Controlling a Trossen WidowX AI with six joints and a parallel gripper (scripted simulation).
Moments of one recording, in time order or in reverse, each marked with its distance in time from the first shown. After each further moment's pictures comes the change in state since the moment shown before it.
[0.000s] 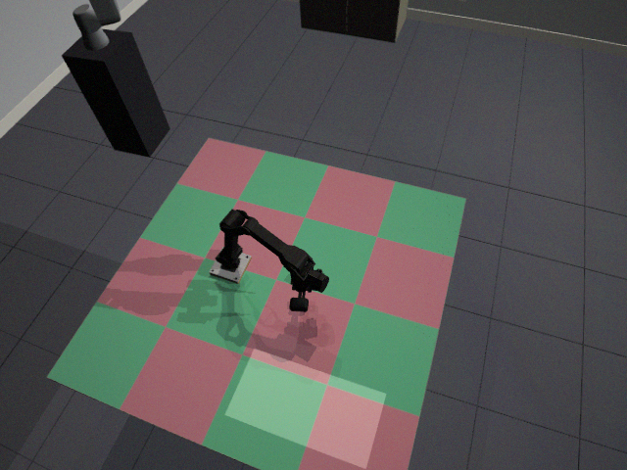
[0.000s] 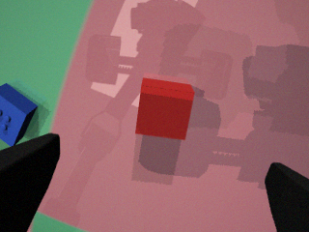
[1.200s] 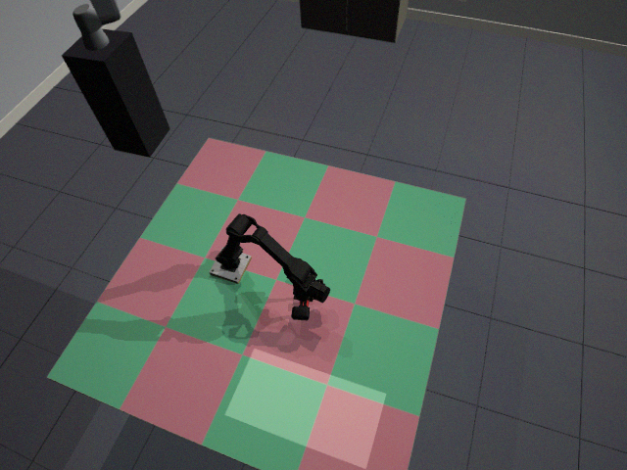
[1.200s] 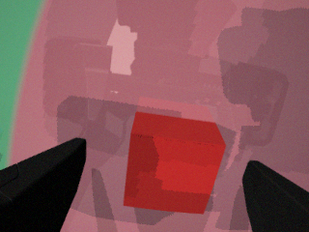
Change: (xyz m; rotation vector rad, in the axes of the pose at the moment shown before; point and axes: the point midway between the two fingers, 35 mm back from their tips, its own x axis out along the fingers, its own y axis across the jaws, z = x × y) arm 0.070 0.000 -0.002 -0.001 0.023 0.009
